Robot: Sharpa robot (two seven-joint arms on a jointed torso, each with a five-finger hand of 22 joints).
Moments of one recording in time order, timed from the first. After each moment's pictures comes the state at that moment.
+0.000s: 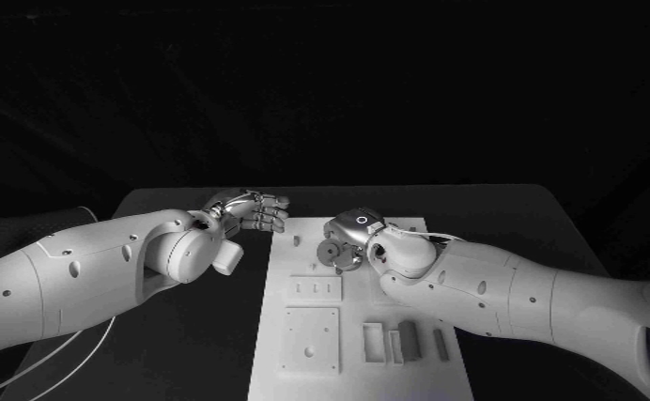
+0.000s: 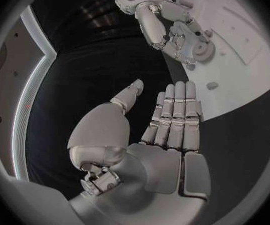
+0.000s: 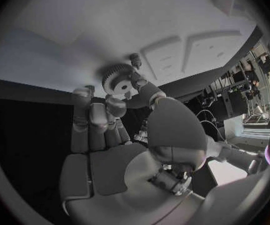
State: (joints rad) left arm 1.35 -0.80 -0.19 1.34 -0.09 -0.22 0.11; left_hand 1.00 -0.05 0.42 -0.28 0.10 0.74 0.19 0.46 0.42 1.05 0.14 0.23 0.20 0.97 0.11 0.31 0.76 0.04 0.93 0.01 0.16 0.78; right arm 1.24 -0.36 -0.22 1.10 -1.76 -0.37 -0.22; right_hand 1.05 -0.18 0.54 -0.26 0.09 0.81 0.17 0.23 0.45 1.22 0.06 1.20 0.90 1.22 -0.05 1.49 0.94 0.19 1.18 -0.03 0.91 1.31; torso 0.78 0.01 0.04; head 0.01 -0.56
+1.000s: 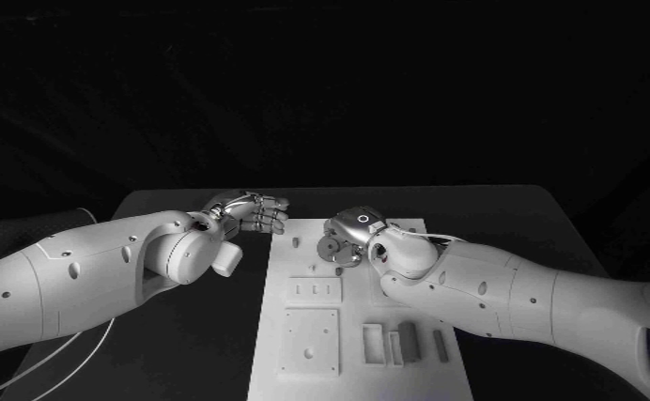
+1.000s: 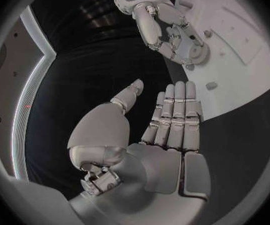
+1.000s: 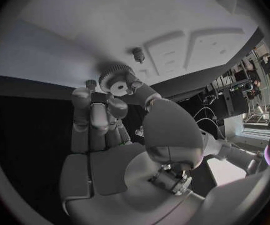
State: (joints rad) left arm 1.35 -0.80 -0.19 1.34 -0.09 -0.22 0.10; left_hand 1.00 -0.05 0.42 -0.28 0.10 0.74 0.19 0.46 0.42 1.05 0.14 0.23 0.21 0.97 0.11 0.31 0.77 0.04 0.93 0.01 0.16 0.78; right arm 1.24 -0.37 -0.22 1.10 -1.76 -0.42 -0.22; right_hand 1.07 -0.06 0.53 -0.29 0.10 0.86 0.13 0.26 0.46 1.24 0.03 1.20 0.90 1.24 -0.07 1.49 0.96 0.19 1.18 -0.03 0.92 1.31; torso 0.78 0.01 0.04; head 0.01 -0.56
